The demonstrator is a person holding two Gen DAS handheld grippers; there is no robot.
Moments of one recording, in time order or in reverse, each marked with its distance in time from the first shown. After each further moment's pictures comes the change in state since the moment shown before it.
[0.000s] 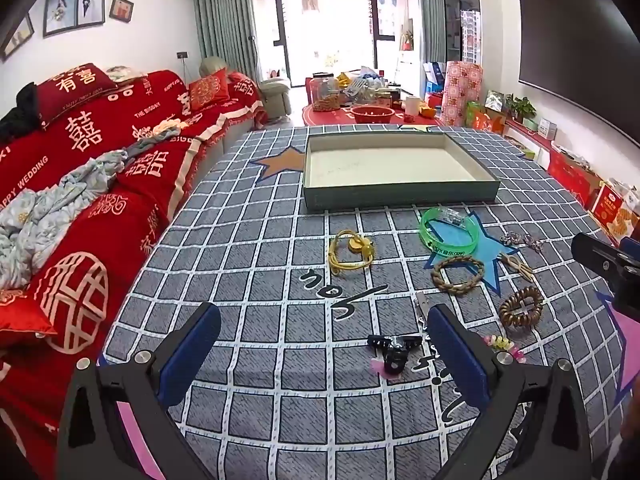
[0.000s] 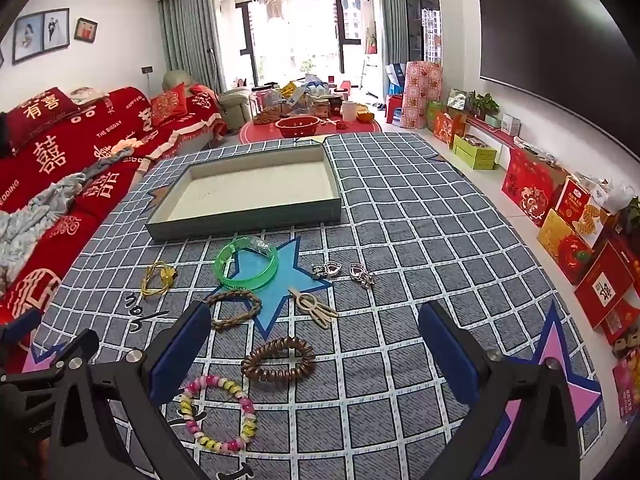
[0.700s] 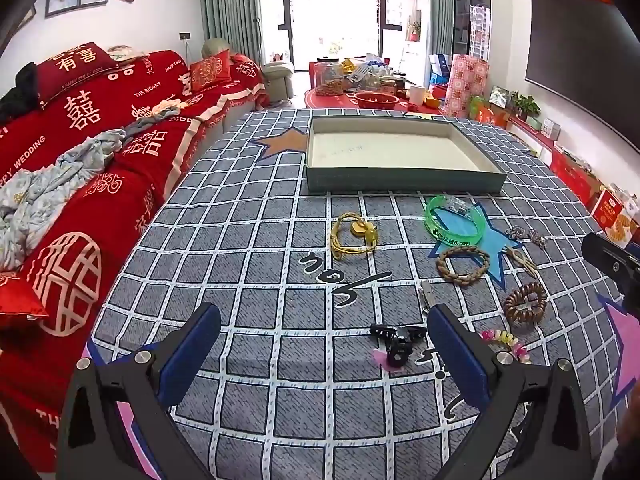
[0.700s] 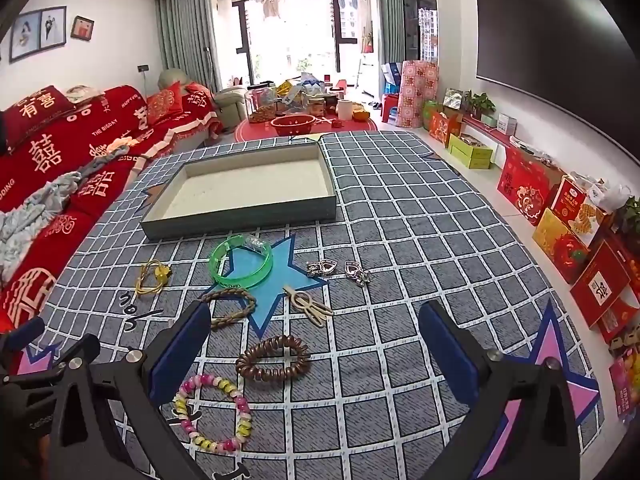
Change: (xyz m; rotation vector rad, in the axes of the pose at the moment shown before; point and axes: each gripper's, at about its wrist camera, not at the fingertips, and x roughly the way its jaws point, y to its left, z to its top) left arm 0.016 0.007 -0.005 -0.043 0.076 -0.035; right arm 0.000 -0.001 -0.002 0.006 -0.012 -0.004
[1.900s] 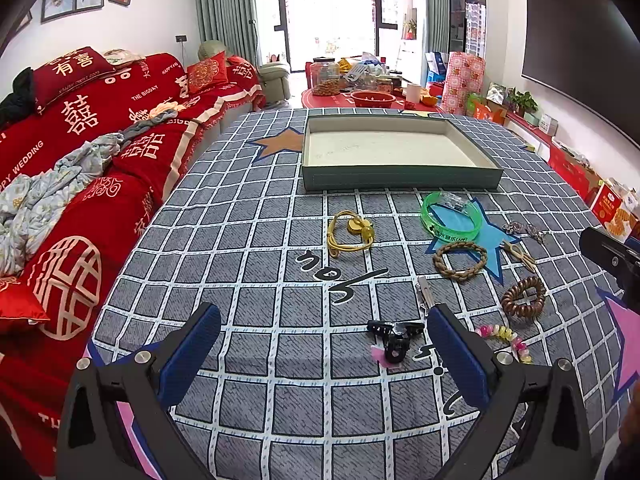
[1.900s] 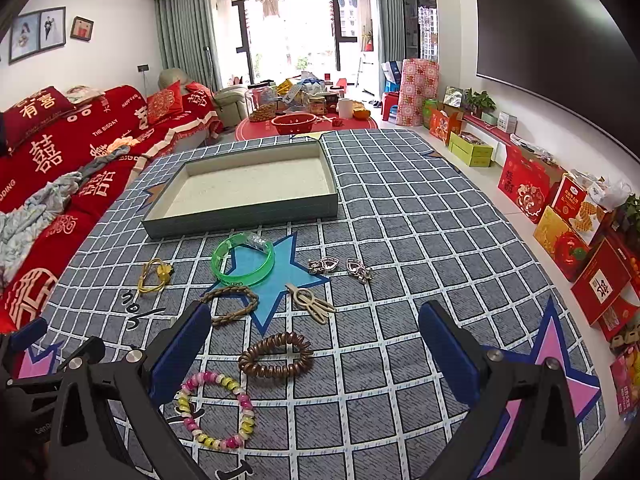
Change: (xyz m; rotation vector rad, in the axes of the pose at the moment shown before) left arm 0.000 -0.003 0.000 0.007 0.001 0.000; right arm 0.009 0.004 -0.005 0.003 0.004 0.003
